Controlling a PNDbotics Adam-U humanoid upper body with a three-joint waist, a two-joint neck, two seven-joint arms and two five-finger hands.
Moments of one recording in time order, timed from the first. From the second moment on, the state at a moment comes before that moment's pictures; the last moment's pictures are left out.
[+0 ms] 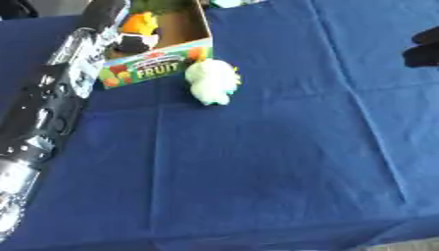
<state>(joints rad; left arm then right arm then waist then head) -0.97 0.29 0.06 -0.91 -1.19 -0.10 0.06 -0.27 -0.55 0.03 -1.95 -0.25 -0.11 0.11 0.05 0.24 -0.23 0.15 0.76</state>
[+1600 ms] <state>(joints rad) -0.58 0.46 0.06 -1.77 -0.36 0.07 -0.05 -0.44 -0.65 0.16 -1.84 -0.18 -0.15 0.25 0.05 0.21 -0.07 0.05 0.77</state>
